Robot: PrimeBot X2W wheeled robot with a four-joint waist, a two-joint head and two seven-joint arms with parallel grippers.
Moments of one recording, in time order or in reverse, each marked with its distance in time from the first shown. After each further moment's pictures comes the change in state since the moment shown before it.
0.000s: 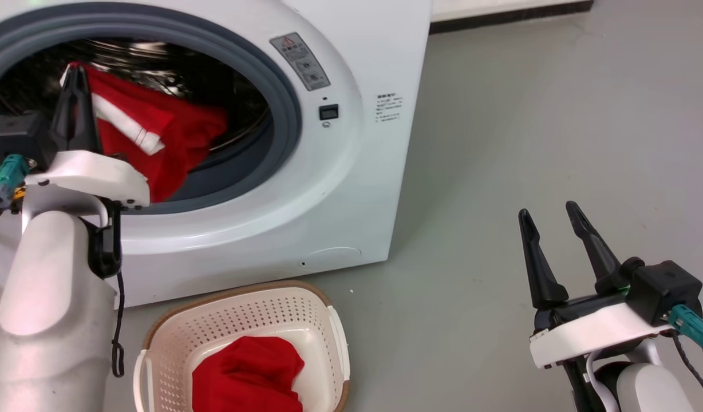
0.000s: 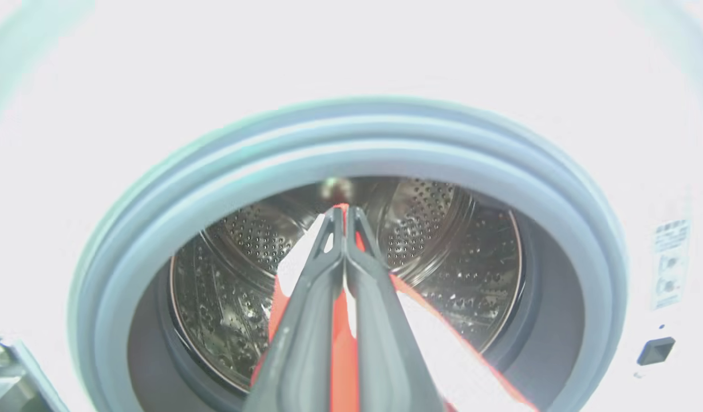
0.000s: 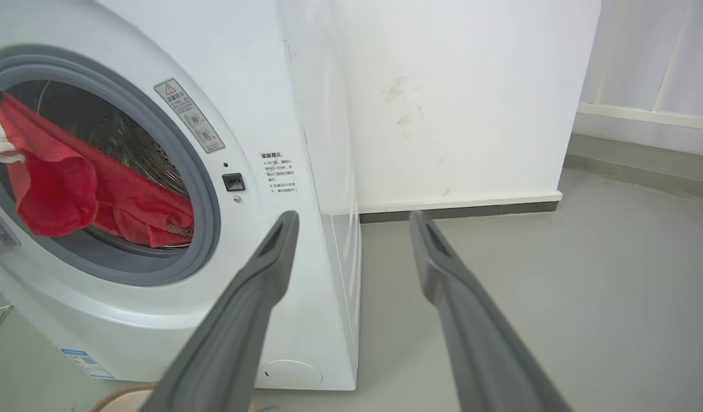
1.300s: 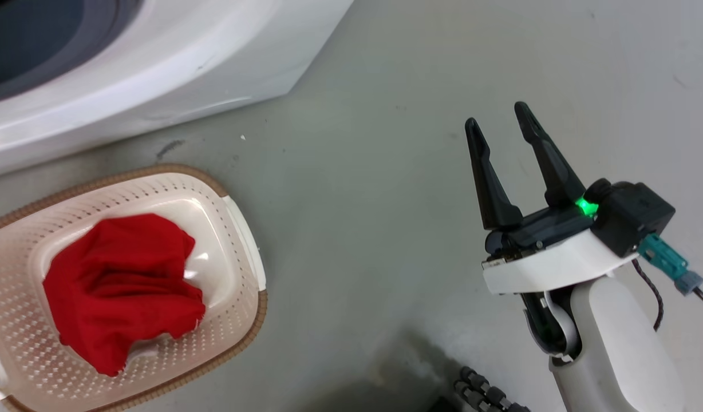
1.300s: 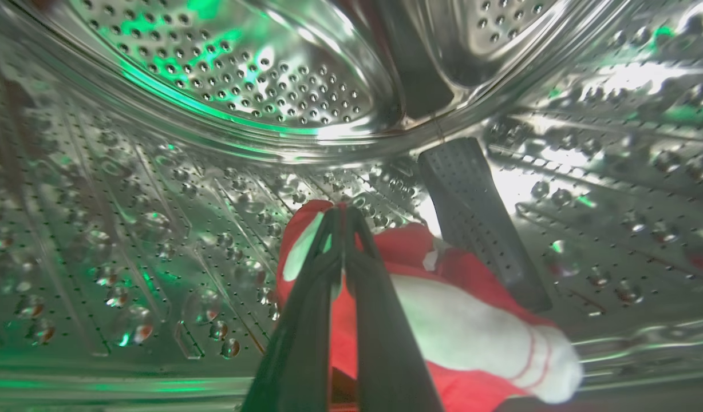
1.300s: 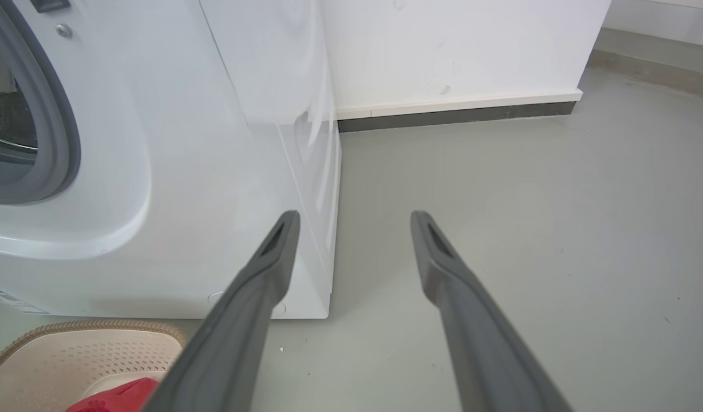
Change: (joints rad) left arm -0.527 0.340 -0.099 -0.018 0.215 0.081 0.647; right arm -0.302 0.000 0.160 0.149 0.091 0.000 -0.175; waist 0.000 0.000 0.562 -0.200
